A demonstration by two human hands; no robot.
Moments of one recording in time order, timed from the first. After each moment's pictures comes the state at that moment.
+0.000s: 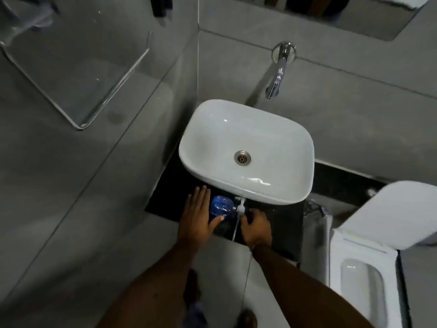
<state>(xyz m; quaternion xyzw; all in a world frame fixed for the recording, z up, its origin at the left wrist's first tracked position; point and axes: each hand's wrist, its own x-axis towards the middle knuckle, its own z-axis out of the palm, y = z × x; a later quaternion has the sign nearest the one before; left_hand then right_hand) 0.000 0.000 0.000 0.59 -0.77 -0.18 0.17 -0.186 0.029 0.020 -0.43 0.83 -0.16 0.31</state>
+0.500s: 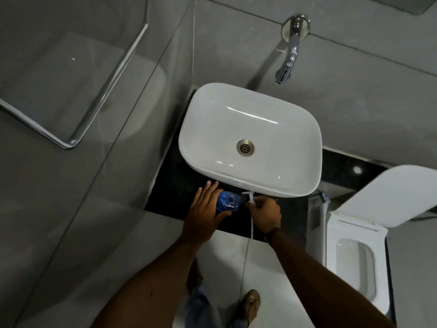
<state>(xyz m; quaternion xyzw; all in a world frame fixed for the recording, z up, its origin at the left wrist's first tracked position) 0.009 -0.020 -0.019 0.51 -0.79 -0.26 0.22 -0.195 -0.003 0.018 -0.37 0.85 -0.17 0.34</state>
